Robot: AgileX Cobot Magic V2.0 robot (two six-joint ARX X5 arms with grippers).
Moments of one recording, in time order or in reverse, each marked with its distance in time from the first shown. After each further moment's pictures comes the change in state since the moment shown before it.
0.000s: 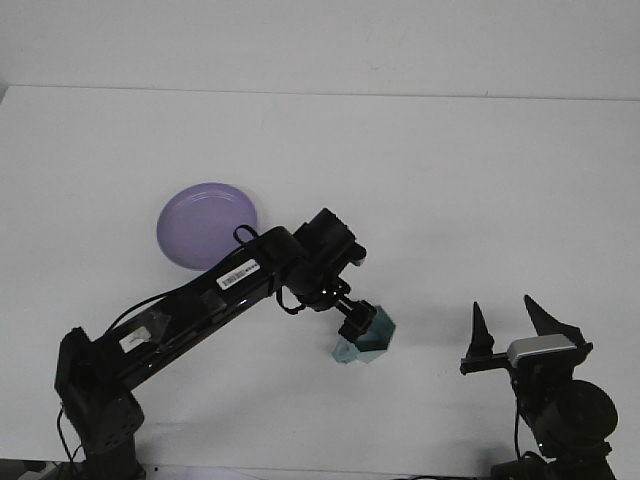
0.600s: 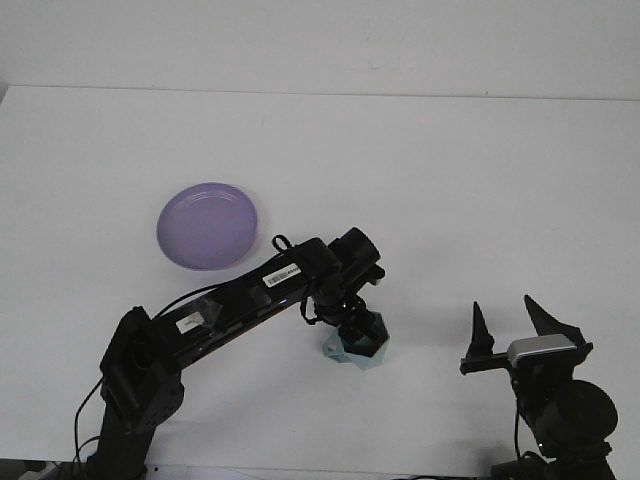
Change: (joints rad) left arm -0.048 0.161 0.026 0.004 -0.029 0.014; right arm 0.000 0.000 0.000 0.000 0.000 0.000
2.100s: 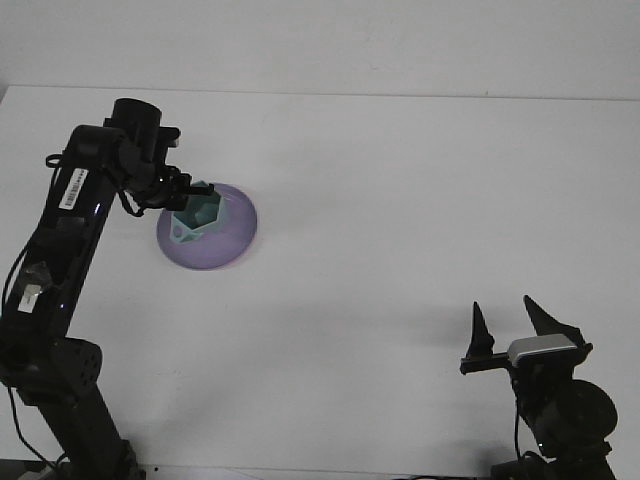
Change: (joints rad) left arm 0.769 -0.142 0.313 -0.301 -0.197 0.116; right arm 0.000 0.000 0.000 -0.003 0.000 0.010
